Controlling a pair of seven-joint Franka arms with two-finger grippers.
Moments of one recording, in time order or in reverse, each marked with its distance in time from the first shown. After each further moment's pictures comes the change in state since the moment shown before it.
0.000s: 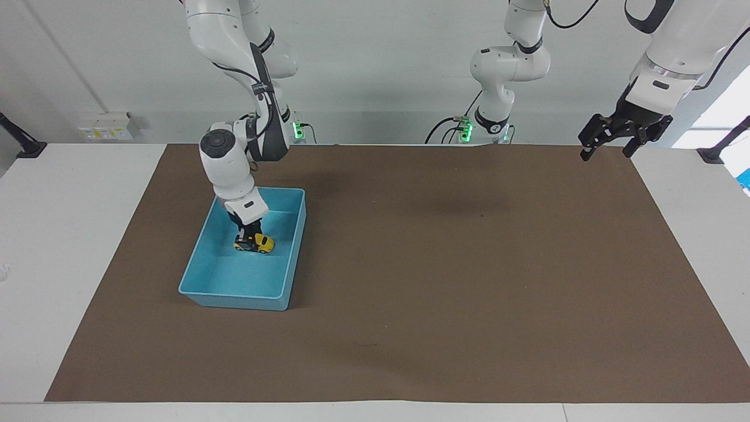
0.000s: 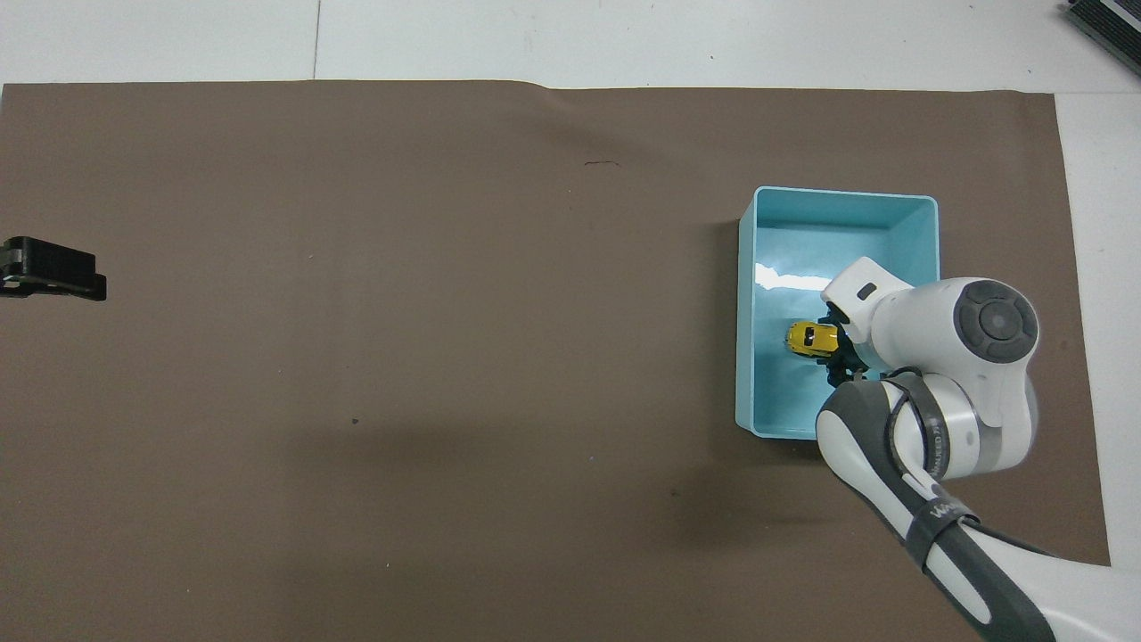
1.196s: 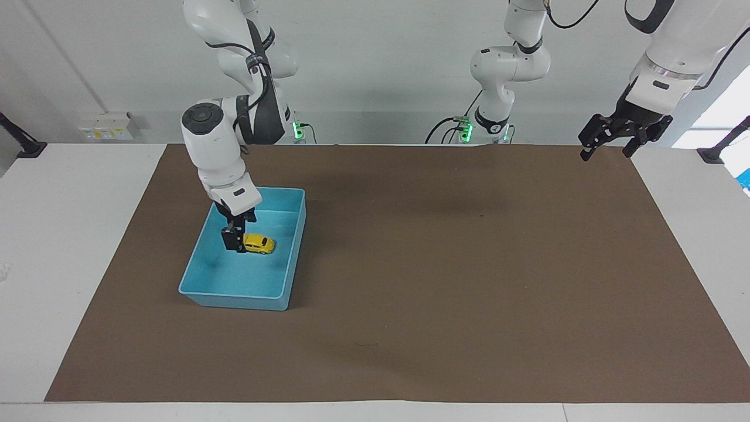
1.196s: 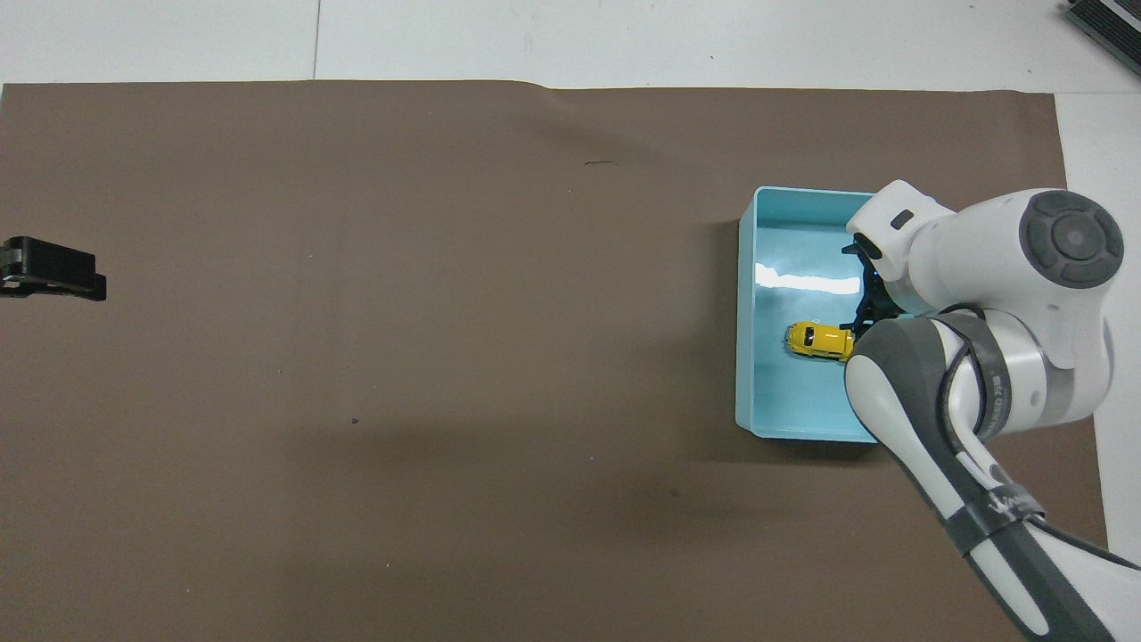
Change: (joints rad) left arm 0.000 0.000 0.000 0.000 0.000 0.000 0.000; right arm 0.016 -0.018 0.007 0.272 0.019 -0.260 0.000
